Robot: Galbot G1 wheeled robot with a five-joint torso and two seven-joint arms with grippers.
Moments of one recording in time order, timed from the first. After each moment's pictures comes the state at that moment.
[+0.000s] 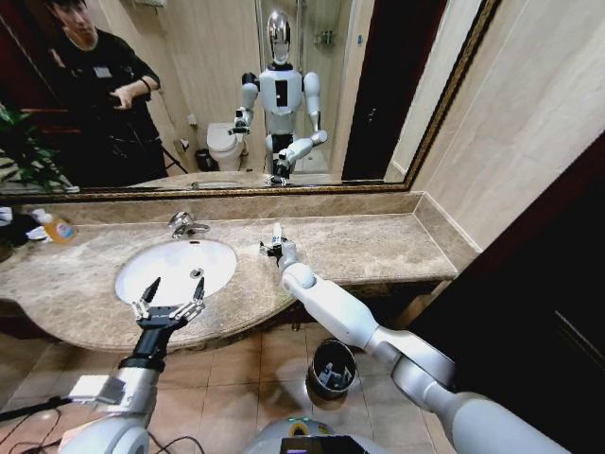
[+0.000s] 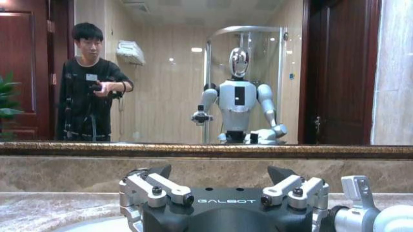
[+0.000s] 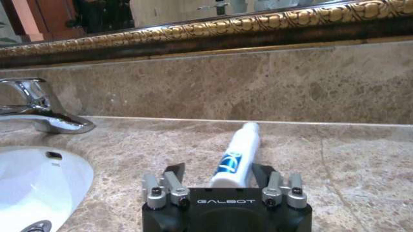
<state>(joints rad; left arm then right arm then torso) 1.84 -1.36 -0.82 -2.47 -0.37 0.04 0.05 -0.38 1.45 -0.38 1.18 0.74 -0.18 0.40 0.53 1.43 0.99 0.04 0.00</state>
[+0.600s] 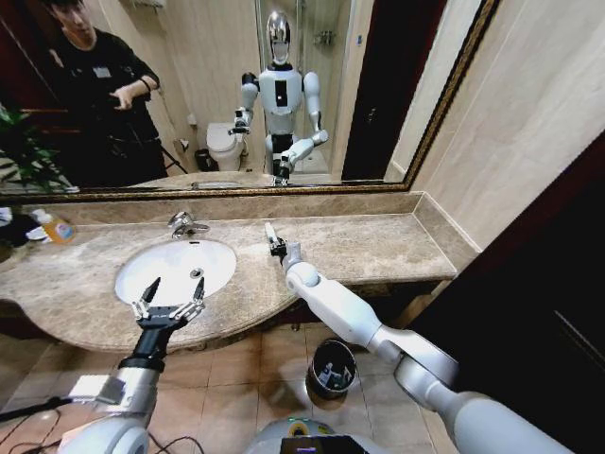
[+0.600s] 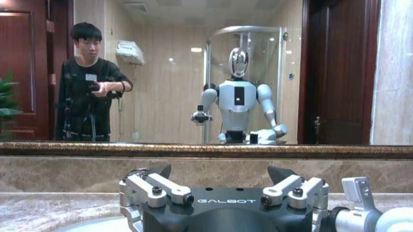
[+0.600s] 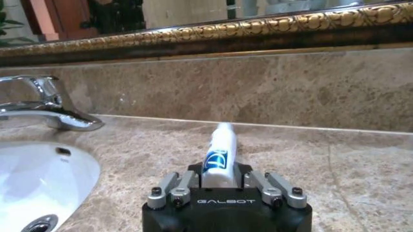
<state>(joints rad) 1.84 -1.36 -0.82 -2.47 -0.37 0.04 0.05 -0.37 1.44 -0.39 1.17 0.72 -0.17 0.35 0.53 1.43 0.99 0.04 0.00</state>
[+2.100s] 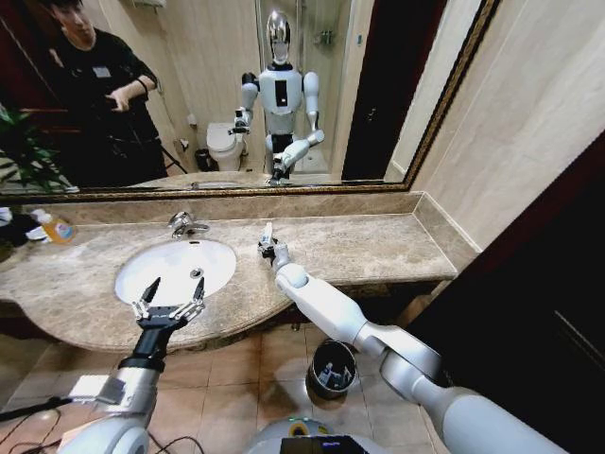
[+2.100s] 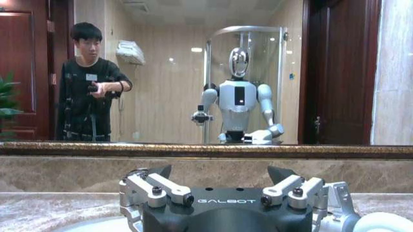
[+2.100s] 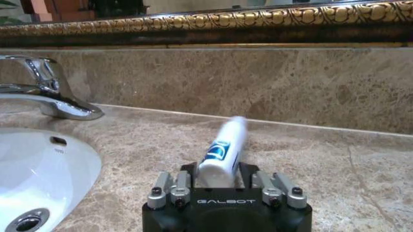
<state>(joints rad) 1.84 -1.36 -0.82 -2.47 -0.37 0.04 0.05 -0.35 1.53 -0.41 1.06 0.66 -0.15 0.38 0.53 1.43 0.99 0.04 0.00</state>
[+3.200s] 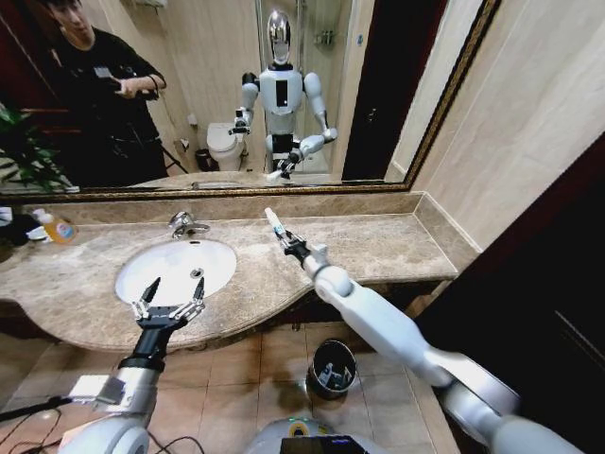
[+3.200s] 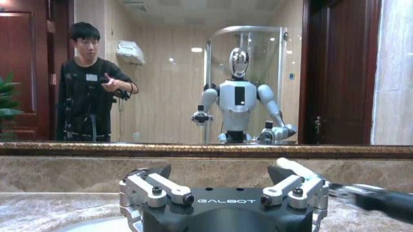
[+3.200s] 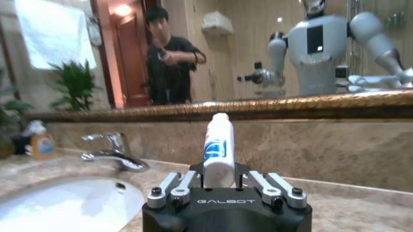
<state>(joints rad) 1.84 -1.36 -0.82 -2.47 -0.37 0.04 0.05 -0.64 1.09 -0.19 1.67 0.70 -0.10 0.09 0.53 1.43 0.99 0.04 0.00</state>
